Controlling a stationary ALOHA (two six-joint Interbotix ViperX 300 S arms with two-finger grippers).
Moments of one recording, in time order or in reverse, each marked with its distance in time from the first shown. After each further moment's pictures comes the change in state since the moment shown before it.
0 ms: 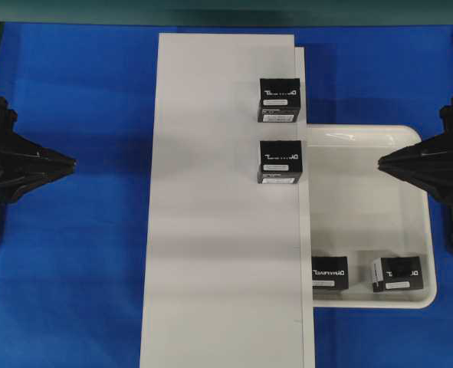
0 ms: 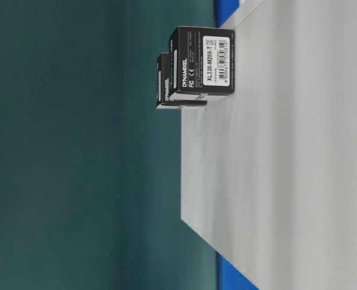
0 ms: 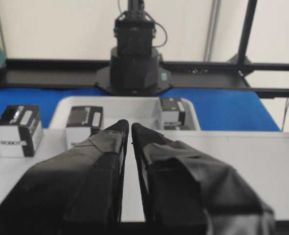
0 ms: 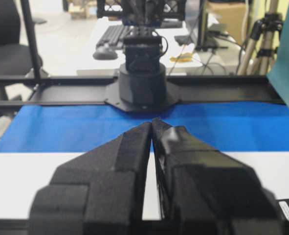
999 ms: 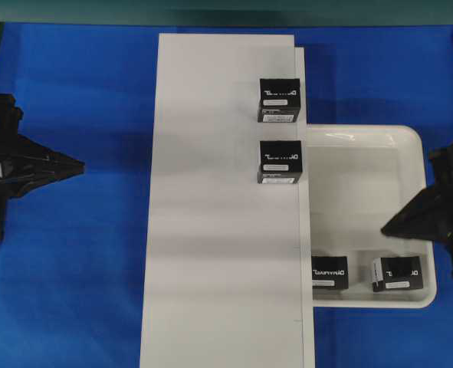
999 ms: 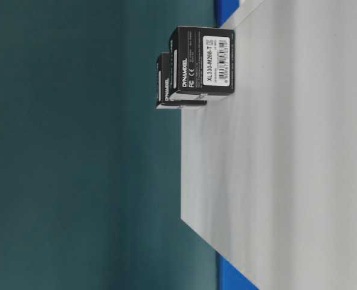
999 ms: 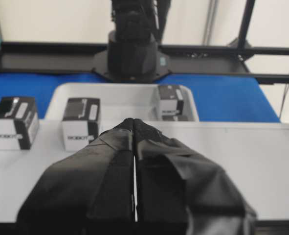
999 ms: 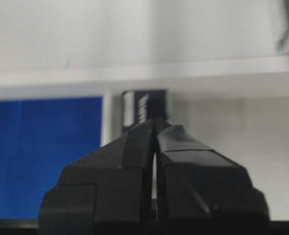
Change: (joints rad) left arm -0.008 0.041 -0.081 0.009 0.114 -0.018; right arm 0.189 0.137 -0.216 0.069 0.885 0.176
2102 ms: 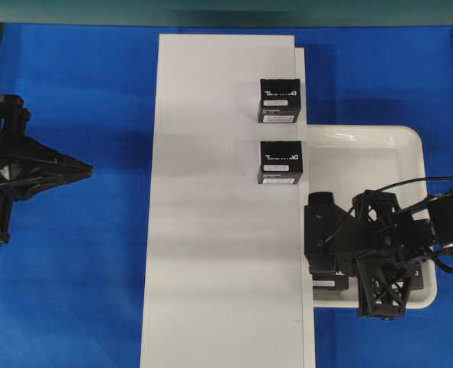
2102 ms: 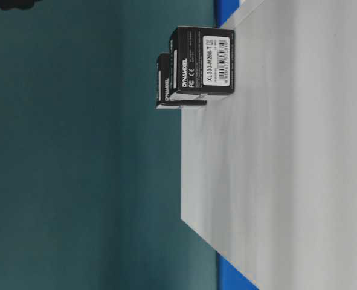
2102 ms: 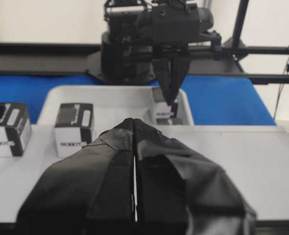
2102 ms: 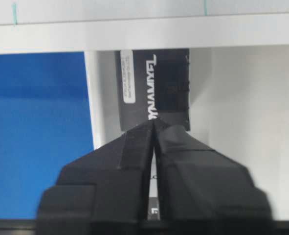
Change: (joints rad) left arm -0.012 0.038 -0.040 0.000 0.009 -0.002; right arm 0.048 0.580 -0.262 0.000 0.230 0.061
